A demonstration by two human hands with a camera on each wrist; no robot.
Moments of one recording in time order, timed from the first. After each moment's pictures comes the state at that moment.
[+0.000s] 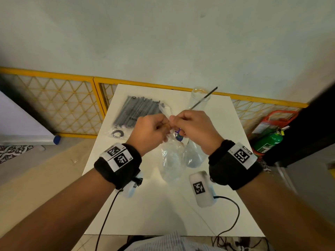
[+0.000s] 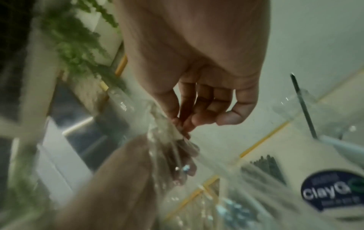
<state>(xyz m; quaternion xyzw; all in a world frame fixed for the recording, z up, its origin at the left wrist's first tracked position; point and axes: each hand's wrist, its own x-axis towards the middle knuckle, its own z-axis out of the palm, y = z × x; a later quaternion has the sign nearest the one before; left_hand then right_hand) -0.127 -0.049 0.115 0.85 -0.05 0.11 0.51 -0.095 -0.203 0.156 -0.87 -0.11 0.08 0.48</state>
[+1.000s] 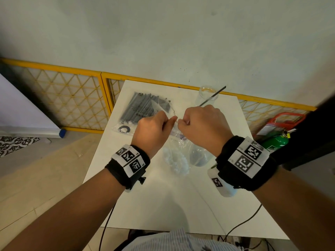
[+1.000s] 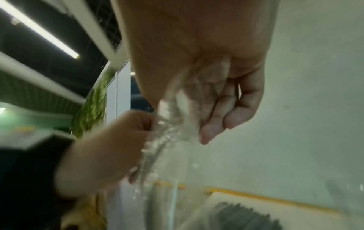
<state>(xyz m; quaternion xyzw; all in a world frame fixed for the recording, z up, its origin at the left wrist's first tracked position) -0.132 -0.037 0.090 0.88 -0.07 0.35 0.31 -0.111 -0.190 0.179 -0.96 -0.26 -0.07 0.08</state>
